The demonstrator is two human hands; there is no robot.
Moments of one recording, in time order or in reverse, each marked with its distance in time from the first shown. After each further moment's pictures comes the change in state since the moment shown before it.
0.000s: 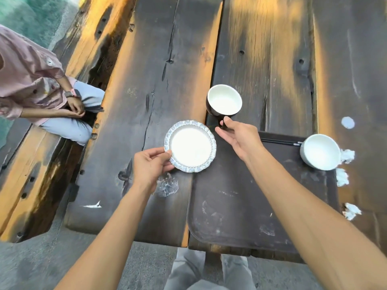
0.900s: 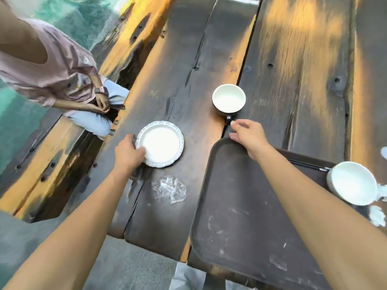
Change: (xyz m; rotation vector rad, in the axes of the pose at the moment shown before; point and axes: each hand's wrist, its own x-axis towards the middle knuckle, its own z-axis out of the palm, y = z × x) left_hand 0.077 0.006 -0.081 0.839 0.312 0.110; right_hand 0.055 0.005 0.022 -0.647 -0.070 -0.150
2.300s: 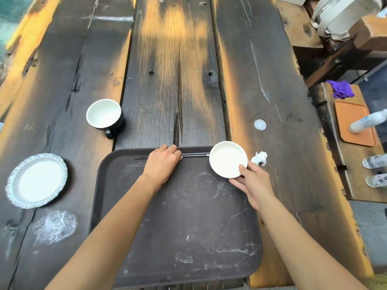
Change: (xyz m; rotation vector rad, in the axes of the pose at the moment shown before) left_hand -0.168 0.249 0.239 0.533 0.029 1.299; right_hand -0.087 0.134 -0.303 0.538 0.344 0.169
